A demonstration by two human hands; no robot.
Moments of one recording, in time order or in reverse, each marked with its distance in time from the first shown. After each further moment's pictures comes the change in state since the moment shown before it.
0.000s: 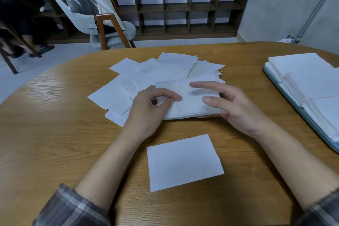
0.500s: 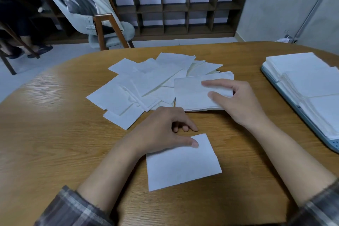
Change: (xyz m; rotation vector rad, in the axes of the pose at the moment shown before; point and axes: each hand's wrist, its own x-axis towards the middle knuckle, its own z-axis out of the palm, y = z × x) left_hand -0.015 0.009 0.007 0.236 -0.549 0.088; right_hand 0.005 0.012 -0.011 -0.322 0.359 0.001
